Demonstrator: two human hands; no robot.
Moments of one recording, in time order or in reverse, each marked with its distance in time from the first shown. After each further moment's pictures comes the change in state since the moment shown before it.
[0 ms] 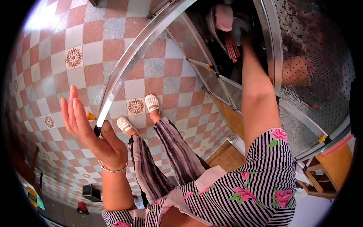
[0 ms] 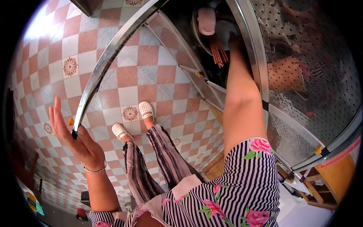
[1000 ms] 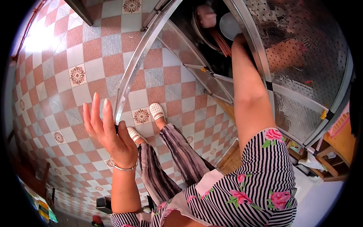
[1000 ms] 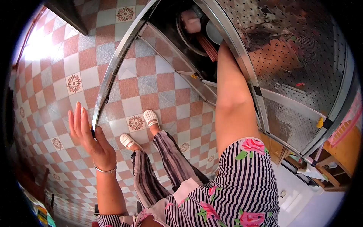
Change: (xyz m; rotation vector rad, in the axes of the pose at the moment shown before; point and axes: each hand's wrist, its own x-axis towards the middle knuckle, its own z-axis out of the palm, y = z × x) left_hand -0.015 0.022 -0.002 -0.039 -0.097 0.033; right_hand 0.005 -0.003 0.010 1.155 0.261 0.514
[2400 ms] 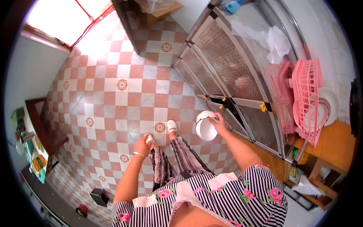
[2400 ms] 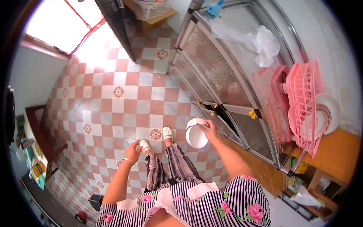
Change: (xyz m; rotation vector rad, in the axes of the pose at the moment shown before) left_hand -0.151 0.043 -0.085 -0.080 -0.626 -0.520; right_hand -0.204 -0.118 -0.283 -0.016 -1.007 0.165
